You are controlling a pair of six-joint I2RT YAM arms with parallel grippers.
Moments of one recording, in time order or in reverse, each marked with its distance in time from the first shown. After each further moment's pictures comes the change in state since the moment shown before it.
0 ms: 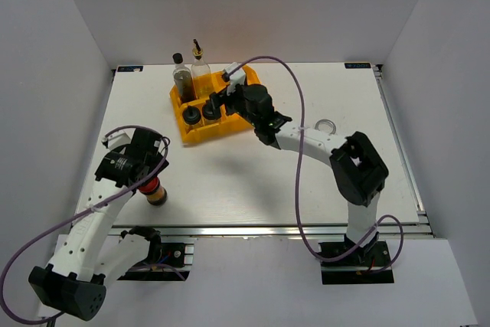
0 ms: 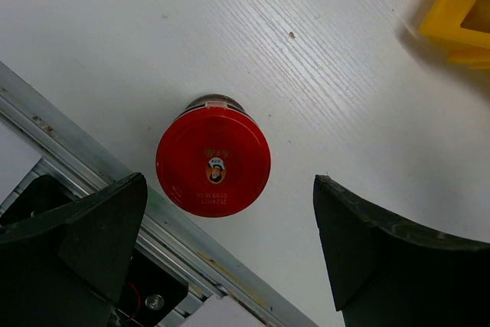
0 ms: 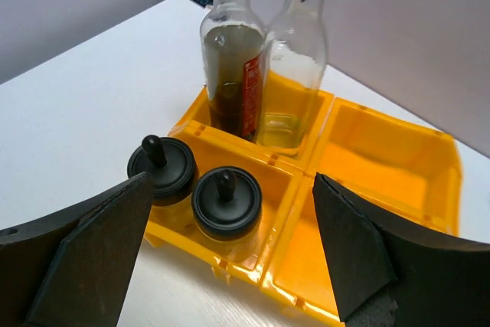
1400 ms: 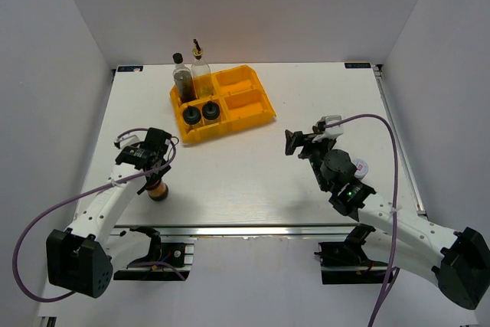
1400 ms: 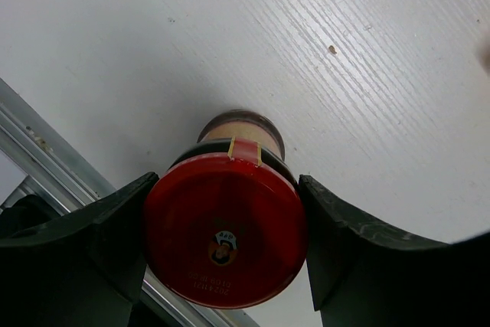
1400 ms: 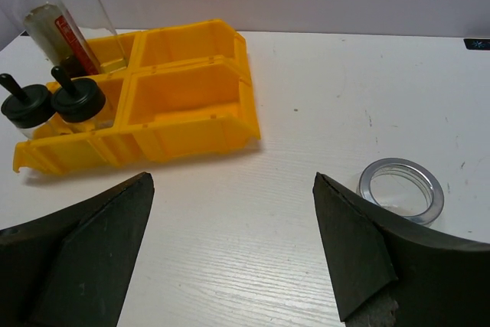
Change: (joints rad) left arm 0.041 0.163 -0.154 0.187 -0.038 0.001; right arm -0.007 -1.035 -0.962 0.011 0.513 0.152
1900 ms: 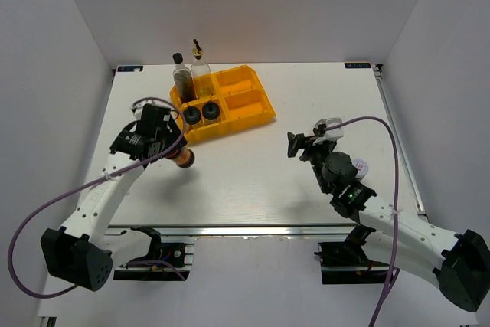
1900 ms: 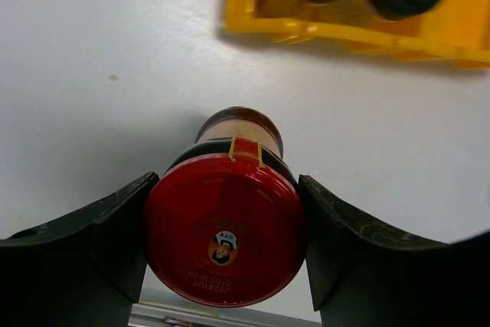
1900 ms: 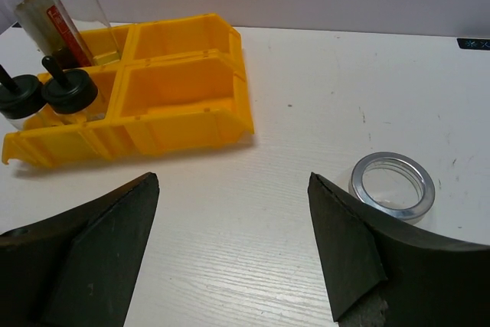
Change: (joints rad) left arm -0.032 0.031 0.216 0.161 0.286 0.254; right arm -0.002 -0.020 -0.024 0.004 0.002 -0.019
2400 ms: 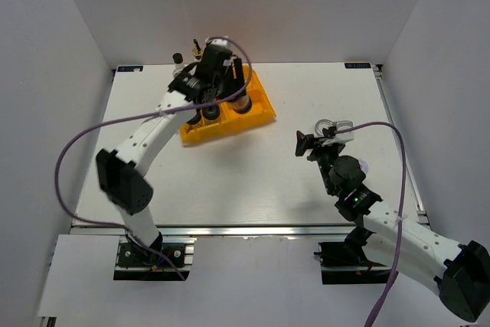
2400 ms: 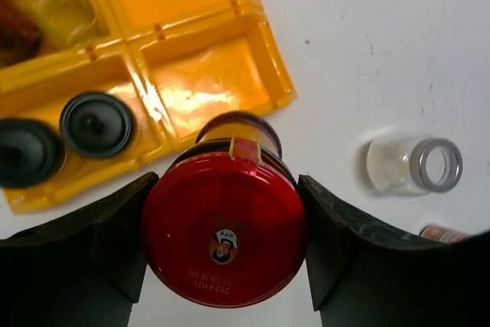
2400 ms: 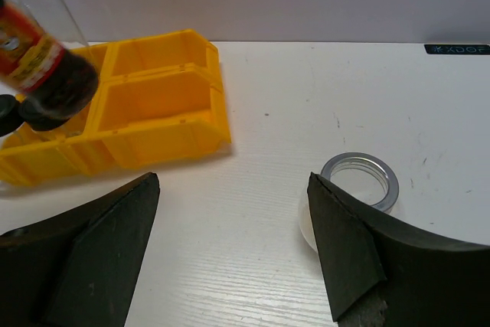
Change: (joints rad) left arm -0.270 0.550 0.678 0.138 0.075 0.220; right arm -0.050 -0.077 -0.058 0.031 0.005 -0.018
